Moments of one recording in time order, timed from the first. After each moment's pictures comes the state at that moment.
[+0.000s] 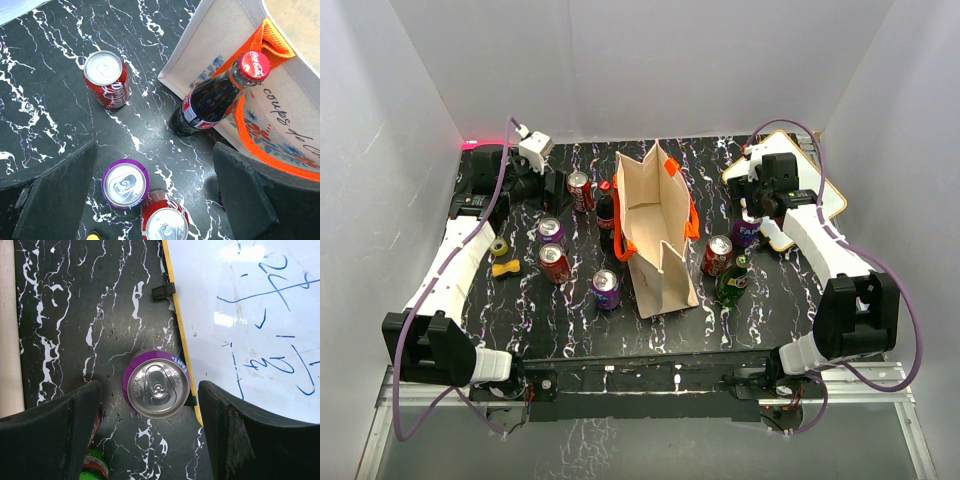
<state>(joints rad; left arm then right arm) -0.10 1.34 1.23 -0.45 0.49 0.18 0.08 1.47 1.15 -0.44 -0.02 -0.14</state>
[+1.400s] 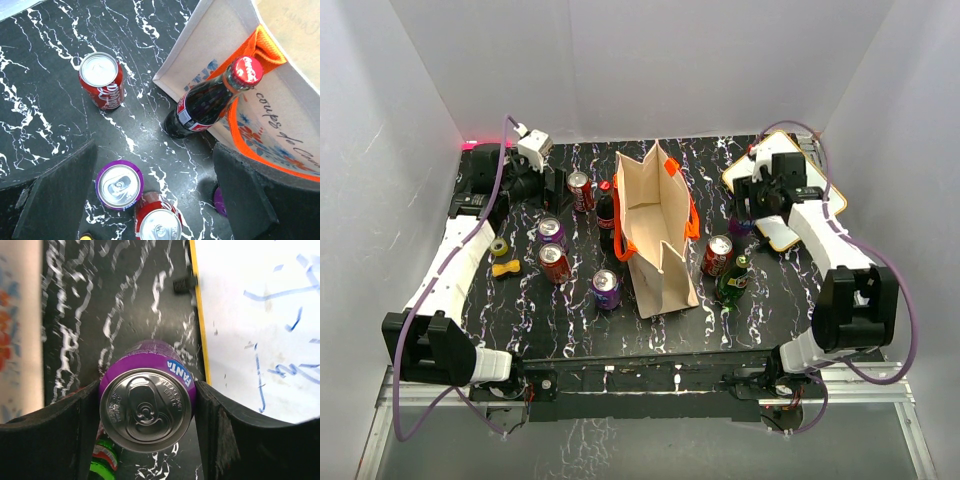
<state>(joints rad) -0.10 1.34 1.23 -0.45 0.50 0.16 0.02 1.52 1.14 -0.45 -0.17 -0.15</state>
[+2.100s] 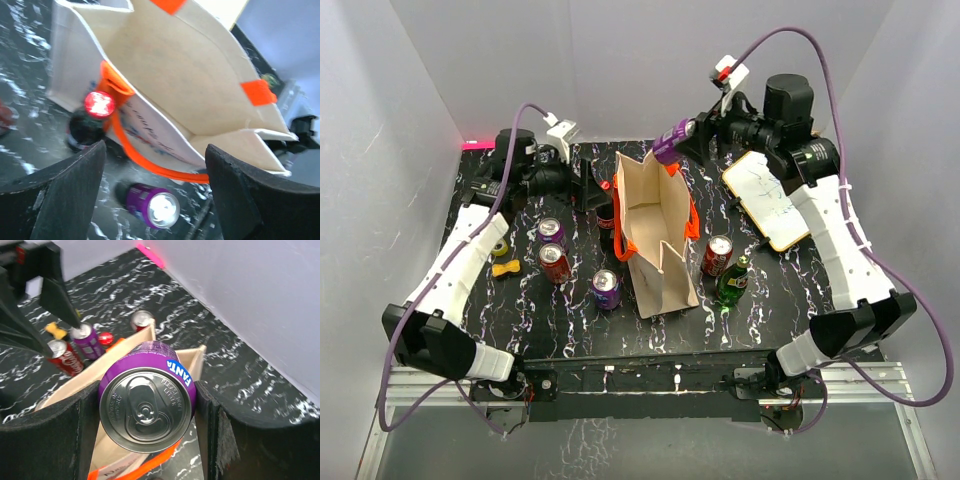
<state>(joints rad) -0.27 1.40 1.43 -0.58 0.63 -0.06 0.26 1.50 1.83 -0.58 -0.60 -0.17</state>
